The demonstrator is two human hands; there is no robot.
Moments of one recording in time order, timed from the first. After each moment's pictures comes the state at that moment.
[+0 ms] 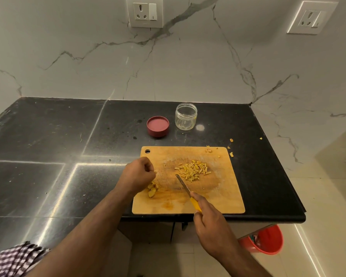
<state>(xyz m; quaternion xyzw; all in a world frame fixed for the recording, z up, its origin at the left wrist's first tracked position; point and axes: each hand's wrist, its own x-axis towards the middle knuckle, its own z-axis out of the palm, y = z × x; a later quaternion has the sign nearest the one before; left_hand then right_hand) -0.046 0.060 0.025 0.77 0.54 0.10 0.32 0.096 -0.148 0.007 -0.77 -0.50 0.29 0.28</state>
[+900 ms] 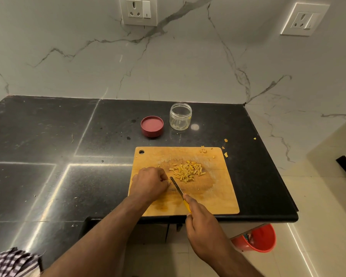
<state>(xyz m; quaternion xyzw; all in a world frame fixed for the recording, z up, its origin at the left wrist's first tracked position) -0.008 0.035 0.000 0.83 0.49 0.07 0.26 0.089 -0.146 0.020 -0.77 -0.51 0.29 0.25</state>
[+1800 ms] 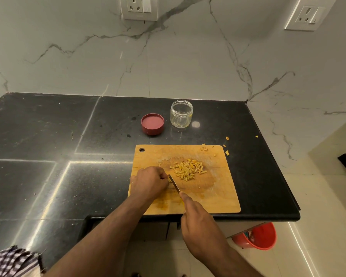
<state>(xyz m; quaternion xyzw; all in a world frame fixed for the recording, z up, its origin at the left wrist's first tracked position) -0.006 0.032 0.003 0.79 0.54 0.05 0.27 0.077 -0.139 0.024 -0.78 -0.53 0.27 0.20</state>
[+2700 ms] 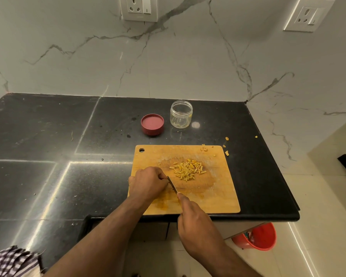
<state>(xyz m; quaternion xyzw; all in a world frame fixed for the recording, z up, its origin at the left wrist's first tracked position) -0.007 0.032 0.002 0.78 0.56 0.05 0.27 0.071 -0.134 0.029 -0.78 -0.53 0.27 0.19</state>
